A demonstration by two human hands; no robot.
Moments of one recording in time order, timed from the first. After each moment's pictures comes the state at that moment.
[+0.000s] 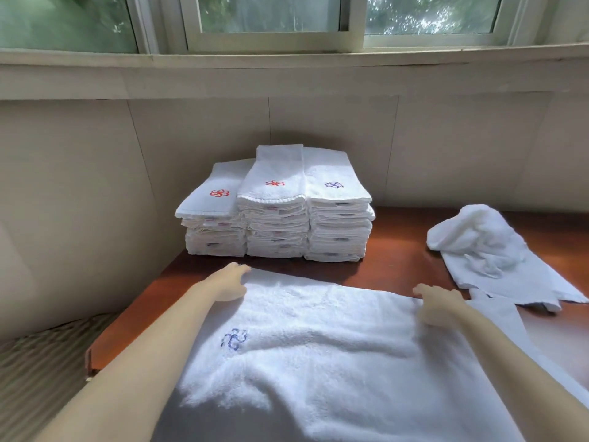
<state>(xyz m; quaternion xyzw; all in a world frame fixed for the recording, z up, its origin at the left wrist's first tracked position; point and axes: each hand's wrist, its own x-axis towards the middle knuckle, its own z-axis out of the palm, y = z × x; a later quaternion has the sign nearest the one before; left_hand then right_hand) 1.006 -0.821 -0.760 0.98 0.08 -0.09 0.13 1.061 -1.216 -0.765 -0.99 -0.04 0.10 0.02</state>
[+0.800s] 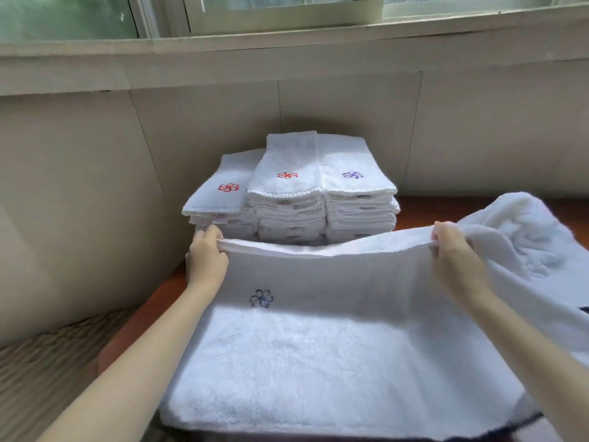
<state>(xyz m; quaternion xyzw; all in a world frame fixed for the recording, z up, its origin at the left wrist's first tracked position) 1.015 -0.785 -0.759 0.89 0.20 0.37 0.19 1.088 -1.171 -0.748 -0.91 -0.11 -0.28 0.28</state>
